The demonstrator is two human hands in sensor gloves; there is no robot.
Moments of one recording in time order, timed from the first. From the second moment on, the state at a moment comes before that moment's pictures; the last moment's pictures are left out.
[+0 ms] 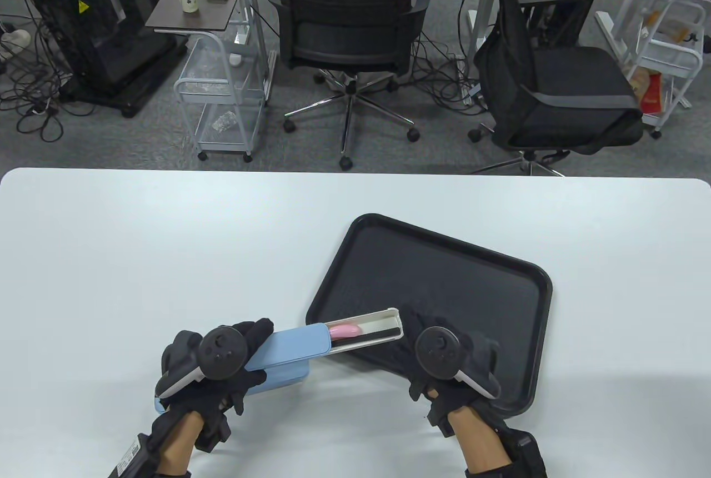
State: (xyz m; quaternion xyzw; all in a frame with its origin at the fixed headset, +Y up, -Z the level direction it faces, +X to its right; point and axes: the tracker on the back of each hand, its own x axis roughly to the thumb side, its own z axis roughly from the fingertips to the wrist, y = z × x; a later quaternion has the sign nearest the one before) left_hand -0.241 -0.723 -0.283 -0.08 -0.16 0.12 0.98; right_hand 0.104 -0.714 -0.284 0.13 -0.03 0.98 0.16
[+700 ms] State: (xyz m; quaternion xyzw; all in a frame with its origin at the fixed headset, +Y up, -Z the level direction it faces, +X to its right) left_hand -0.215 -0.716 -0.270 -0.05 -0.20 0.09 0.97; right_hand 0.037 -0.722 -0.260 0.26 0.04 0.95 0.18
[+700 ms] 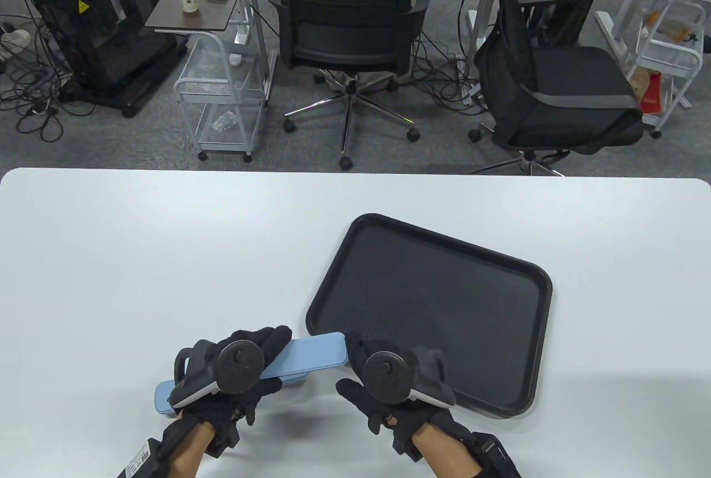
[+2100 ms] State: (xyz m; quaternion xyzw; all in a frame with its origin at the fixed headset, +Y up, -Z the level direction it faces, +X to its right) left_hand -0.346 -0.734 -0.344 -0.19 0.14 0.09 0.97; right_hand 0.090 -0.705 -0.275 0.19 -0.04 0.97 0.17
